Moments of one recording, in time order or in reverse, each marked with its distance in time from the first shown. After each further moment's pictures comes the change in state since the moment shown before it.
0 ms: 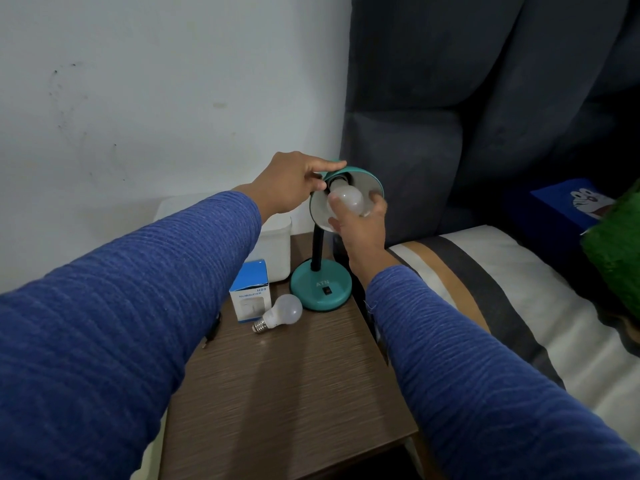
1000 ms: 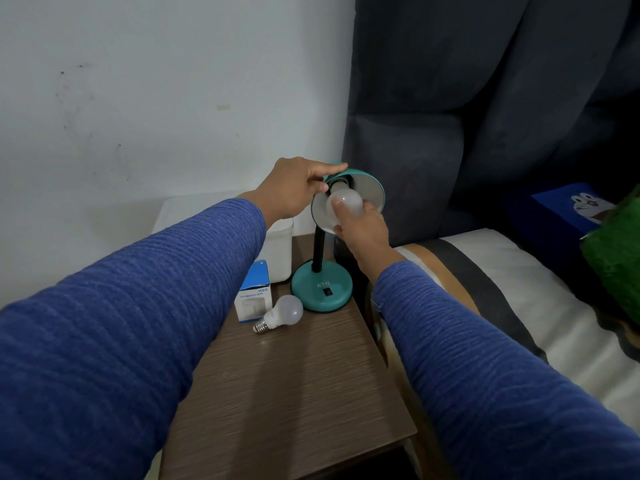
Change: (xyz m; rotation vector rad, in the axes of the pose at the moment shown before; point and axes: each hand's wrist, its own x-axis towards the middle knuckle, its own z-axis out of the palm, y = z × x) left_hand 0.000 -0.005 0.007 -0.055 0.045 0.007; right_hand -0.001 -0.011 -0.003 -0.368 -0.035 -0.032
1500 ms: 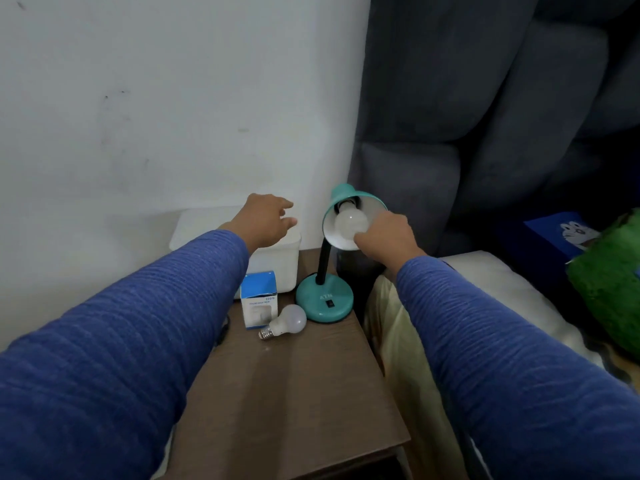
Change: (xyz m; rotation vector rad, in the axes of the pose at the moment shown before) left_hand -0.039 -0.024 -0.025 0.302 -0.070 -0.282; right_hand -0.022 -0.039 -0.042 -0.867 -0.033 -0.181
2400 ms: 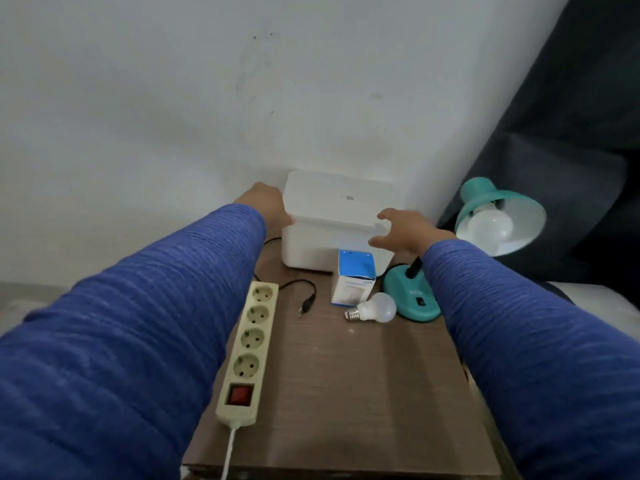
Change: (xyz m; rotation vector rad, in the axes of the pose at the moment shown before) left_hand -0.035 -0.179 -0.010 0.102 -0.154 -0.462; right_hand 0.016 -0.114 0.099 -0.361 -0.390 -0.337
